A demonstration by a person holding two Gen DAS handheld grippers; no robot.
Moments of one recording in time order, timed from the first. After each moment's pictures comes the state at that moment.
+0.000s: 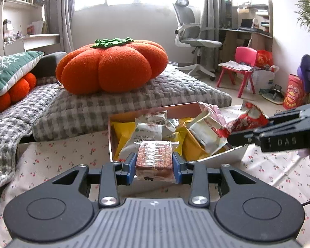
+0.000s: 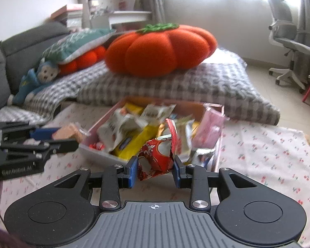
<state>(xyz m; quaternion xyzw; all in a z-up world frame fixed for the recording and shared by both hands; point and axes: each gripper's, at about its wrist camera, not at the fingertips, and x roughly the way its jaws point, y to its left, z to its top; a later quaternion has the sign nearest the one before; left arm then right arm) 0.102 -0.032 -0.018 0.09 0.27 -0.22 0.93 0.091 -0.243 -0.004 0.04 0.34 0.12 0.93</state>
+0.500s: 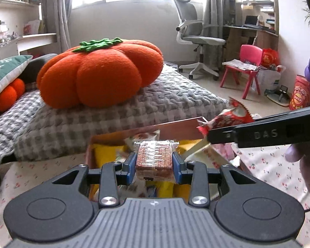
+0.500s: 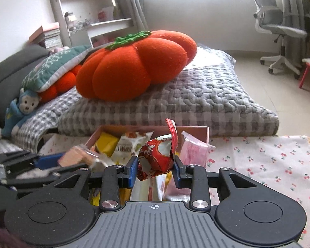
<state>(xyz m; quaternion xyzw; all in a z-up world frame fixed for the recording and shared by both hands) 0.157 -0.088 -0.018 0.09 0.28 -0.21 0.93 0.167 -0.278 -0.005 0.11 0.35 0.10 0.93</state>
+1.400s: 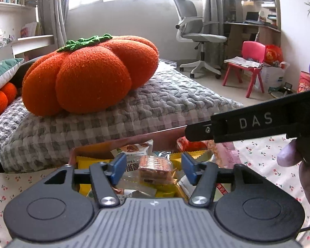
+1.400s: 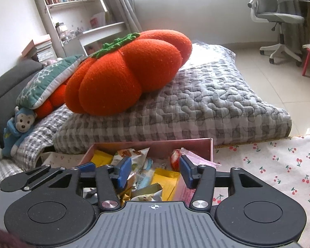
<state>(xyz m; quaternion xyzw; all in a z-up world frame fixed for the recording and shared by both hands) 0.172 -0.111 -0.027 0.10 0.28 -0.20 0.93 0.204 -0.291 -0.014 0.16 0.35 0.10 0.92</state>
